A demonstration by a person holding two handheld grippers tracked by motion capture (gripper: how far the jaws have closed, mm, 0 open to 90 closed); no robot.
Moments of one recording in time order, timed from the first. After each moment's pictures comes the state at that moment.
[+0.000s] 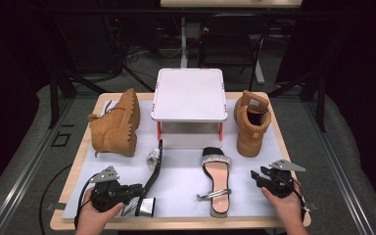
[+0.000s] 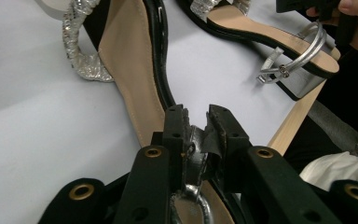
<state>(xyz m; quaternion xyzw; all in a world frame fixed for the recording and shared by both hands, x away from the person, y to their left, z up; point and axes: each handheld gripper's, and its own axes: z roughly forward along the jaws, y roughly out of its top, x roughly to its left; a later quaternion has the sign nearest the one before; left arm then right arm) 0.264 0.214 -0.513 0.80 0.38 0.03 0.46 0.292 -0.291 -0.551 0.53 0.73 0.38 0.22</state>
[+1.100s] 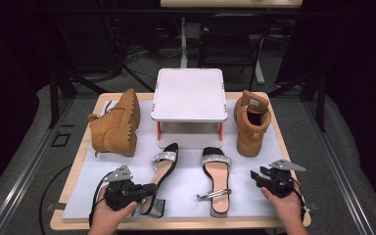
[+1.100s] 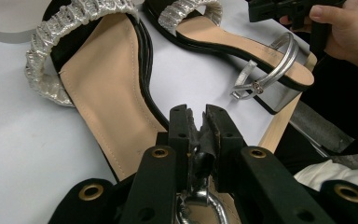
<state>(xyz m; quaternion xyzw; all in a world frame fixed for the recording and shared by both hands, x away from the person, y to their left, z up) 0.269 0.180 -0.513 0.81 0.35 0.01 0.48 0.293 -0.291 -0.552 0.53 0.73 0.38 0.21</state>
